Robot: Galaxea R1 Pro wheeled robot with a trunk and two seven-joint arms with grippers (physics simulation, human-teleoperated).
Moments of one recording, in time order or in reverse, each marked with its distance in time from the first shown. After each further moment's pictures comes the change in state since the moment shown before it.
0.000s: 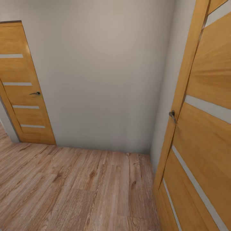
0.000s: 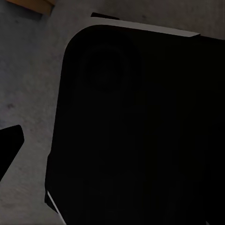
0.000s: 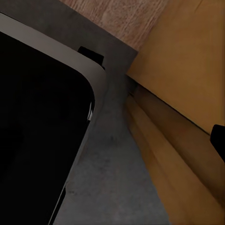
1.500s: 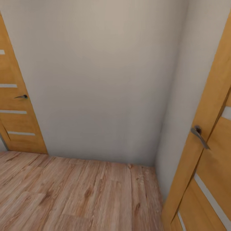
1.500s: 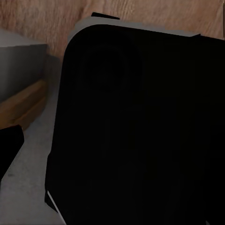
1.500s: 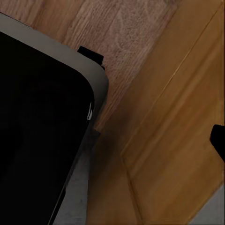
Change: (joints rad) left arm 0.000 0.000 0.000 0.000 0.001 0.001 0.000; right arm 0.000 0.000 0.000 0.000 -0.001 0.000 0.000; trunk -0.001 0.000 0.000
